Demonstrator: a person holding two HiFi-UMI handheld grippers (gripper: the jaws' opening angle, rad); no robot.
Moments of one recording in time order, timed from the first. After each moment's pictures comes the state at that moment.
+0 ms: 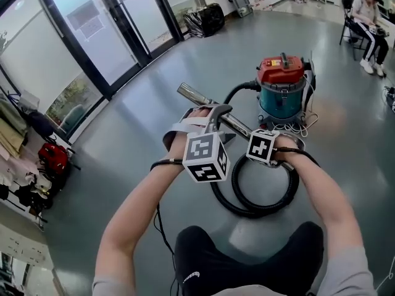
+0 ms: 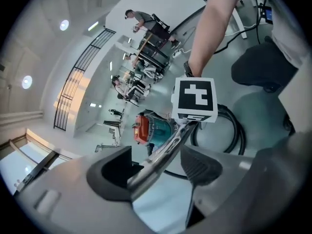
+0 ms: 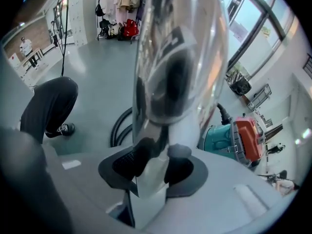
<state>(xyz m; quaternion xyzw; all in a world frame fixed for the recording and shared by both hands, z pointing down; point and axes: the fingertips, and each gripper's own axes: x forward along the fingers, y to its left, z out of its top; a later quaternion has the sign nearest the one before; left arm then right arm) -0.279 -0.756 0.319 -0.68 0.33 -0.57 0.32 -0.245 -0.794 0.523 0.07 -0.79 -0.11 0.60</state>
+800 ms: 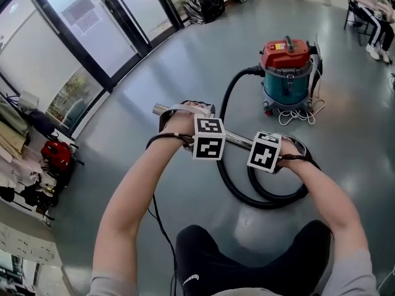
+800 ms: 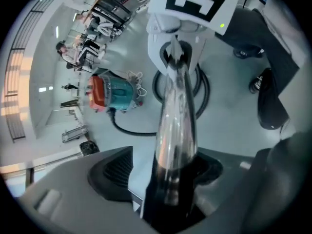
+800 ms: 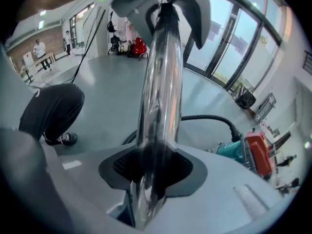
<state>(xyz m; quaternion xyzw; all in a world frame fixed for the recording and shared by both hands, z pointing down) -0.391 -0.774 0.434 -0.56 0.17 -0.79 0.19 -0.287 -0.750 0.529 0.03 -0.85 -0.10 0.51</state>
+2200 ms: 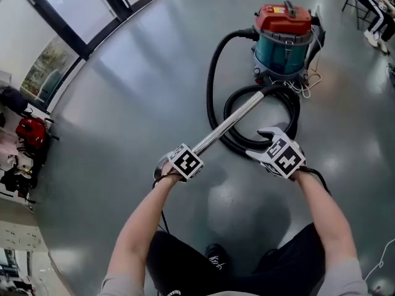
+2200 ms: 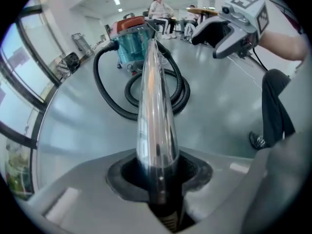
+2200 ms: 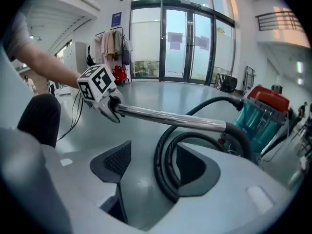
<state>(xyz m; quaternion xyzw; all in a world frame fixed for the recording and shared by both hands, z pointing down) -0.436 -0.683 0.719 -0.69 0.39 -0.55 -0.24 -0.271 -0.761 0.638 0.12 -0.92 0.03 0.36</state>
